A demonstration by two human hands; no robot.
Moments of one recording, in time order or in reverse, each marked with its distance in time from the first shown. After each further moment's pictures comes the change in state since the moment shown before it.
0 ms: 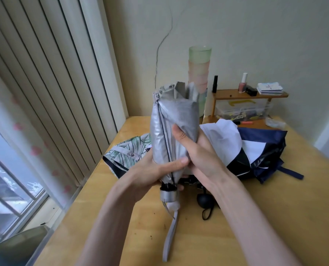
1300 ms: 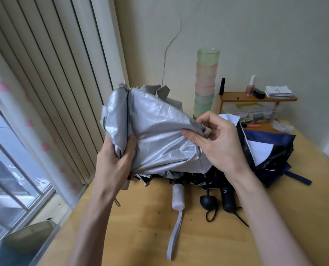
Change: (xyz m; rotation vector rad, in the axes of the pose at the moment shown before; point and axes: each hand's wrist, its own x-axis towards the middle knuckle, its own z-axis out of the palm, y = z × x) left_hand -0.031 -0.008 -0.056 0.399 0.789 0.419; right_hand 0.007 -0.016 -0.025 -0.497 0.064 -0.442
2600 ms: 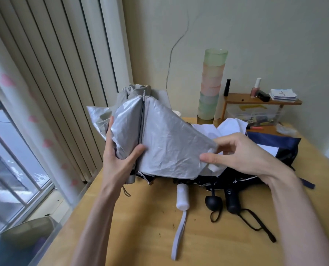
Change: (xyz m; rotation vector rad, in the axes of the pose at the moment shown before) left_hand 0.013 -0.045 -0.002 -0.186 -0.036 -0.017; right_hand -0.004 -0.015 -0.046 -0.365 -0.435 0.370
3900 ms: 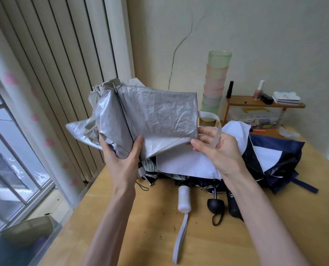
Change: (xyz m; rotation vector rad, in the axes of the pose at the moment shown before) left_hand -0.006 0.007 0.029 -0.223 0.322 -0.017; right_hand 0.043 0.013 0.057 0.604 0.387 -0.101
